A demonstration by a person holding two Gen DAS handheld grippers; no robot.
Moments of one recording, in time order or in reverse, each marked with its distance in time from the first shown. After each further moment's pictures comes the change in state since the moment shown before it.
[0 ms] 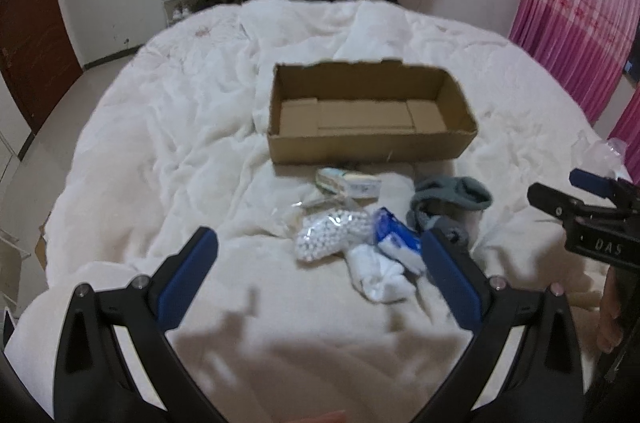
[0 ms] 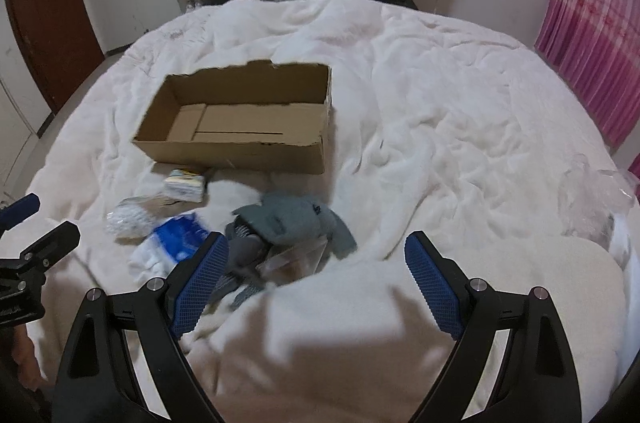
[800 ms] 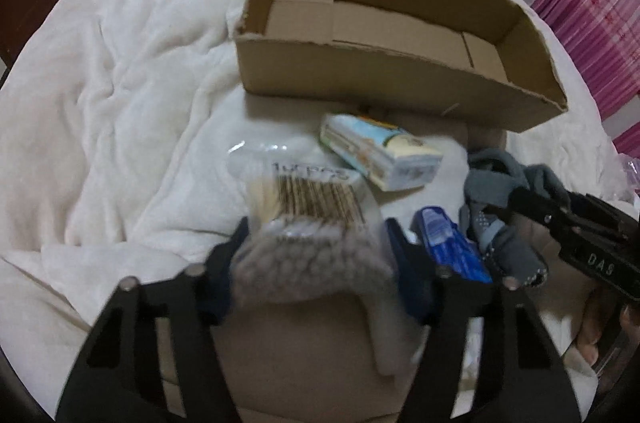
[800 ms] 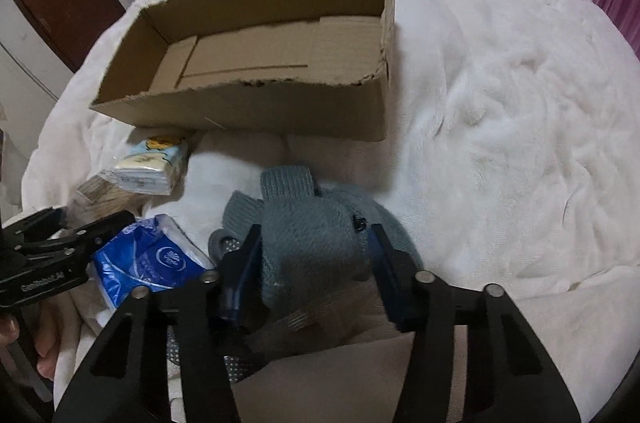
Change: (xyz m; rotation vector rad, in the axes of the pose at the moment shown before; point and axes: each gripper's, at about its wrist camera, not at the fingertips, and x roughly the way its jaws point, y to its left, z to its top) left arm 0.132 0.012 0.001 -0.098 0.263 -0.096; right arm 0.123 0.000 0.008 0.031 0.213 0.179
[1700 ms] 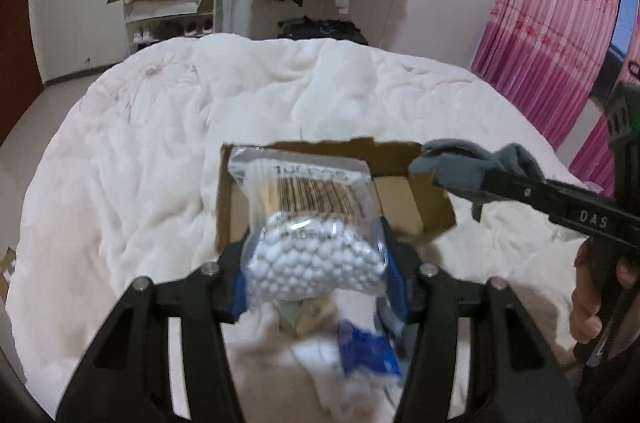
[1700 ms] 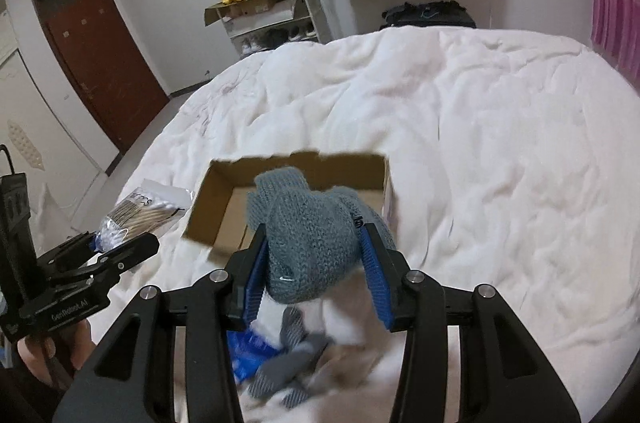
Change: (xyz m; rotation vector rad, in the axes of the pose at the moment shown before) left arm -0.109 -0.029 0.069 0.173 -0.352 -0.122; right arm -0.120 -0.007 0.068 0.037 -0.320 0.089
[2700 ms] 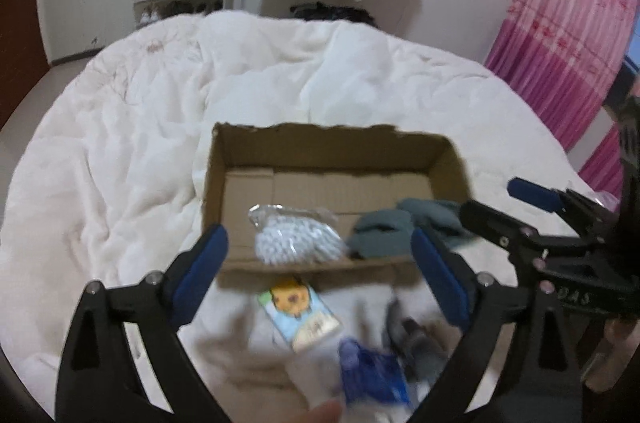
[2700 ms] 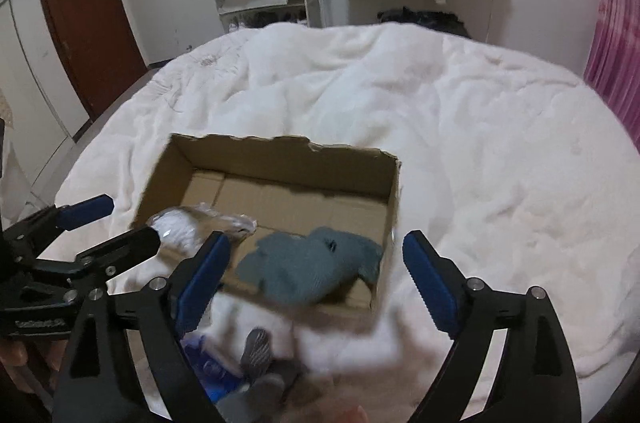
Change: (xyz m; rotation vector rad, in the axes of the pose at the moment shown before) left arm 0.022 0.001 -0.018 -0.020 0.035 -0.006; right arm 0.047 0.024 -0.016 -0.117 0.016 -0.138
